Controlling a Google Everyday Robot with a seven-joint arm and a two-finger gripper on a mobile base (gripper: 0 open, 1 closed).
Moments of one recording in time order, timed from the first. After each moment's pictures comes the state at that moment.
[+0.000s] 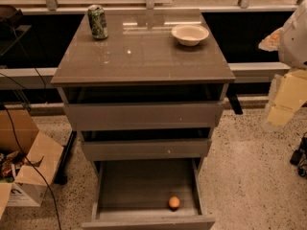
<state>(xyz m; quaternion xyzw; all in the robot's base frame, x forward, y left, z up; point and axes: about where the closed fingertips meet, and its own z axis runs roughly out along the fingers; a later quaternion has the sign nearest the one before) 0.438 -0.217 0.976 -0.60 0.78 -0.03 0.16</state>
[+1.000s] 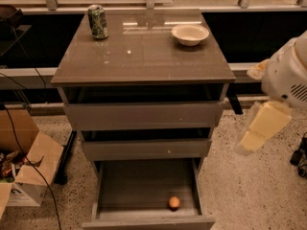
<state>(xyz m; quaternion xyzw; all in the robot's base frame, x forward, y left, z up) 0.419 -0.187 0.933 -0.55 0.81 0.03 0.20</state>
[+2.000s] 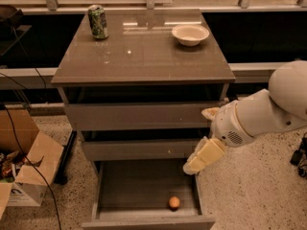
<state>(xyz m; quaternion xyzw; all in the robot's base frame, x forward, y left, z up) 0.450 -0.116 0.792 -0.51 0.79 0.19 0.27</state>
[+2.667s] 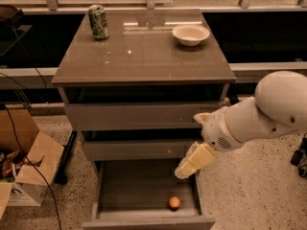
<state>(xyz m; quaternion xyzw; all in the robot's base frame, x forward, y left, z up) 0.451 -0.101 0.773 -0.52 0.79 0.19 0.27</state>
